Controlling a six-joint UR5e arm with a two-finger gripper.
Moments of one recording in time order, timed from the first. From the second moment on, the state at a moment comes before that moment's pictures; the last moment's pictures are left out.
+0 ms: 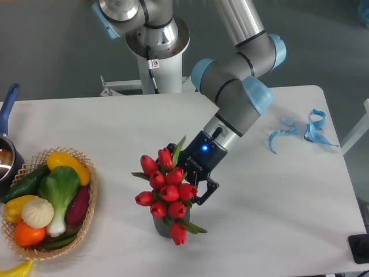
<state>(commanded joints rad) 2.60 -1.97 -1.77 -0.71 0.53 1.16</state>
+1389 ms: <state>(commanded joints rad) 2.63 -1.89 -1.61 -0.71 0.47 0.67</state>
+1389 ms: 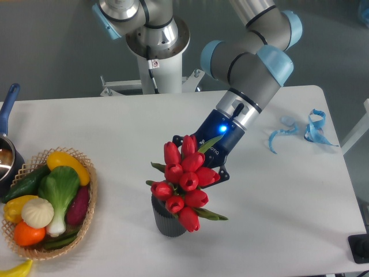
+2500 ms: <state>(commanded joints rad) 2.87 -1.81 -1.51 -0.71 0.29 0.60</state>
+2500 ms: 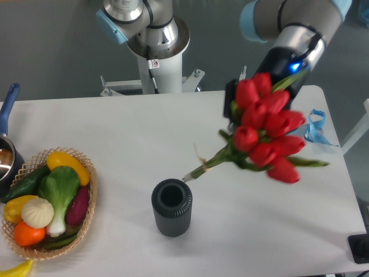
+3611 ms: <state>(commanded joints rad) 2.84 -1.71 -1.79 -0.72 1.02 1.07</state>
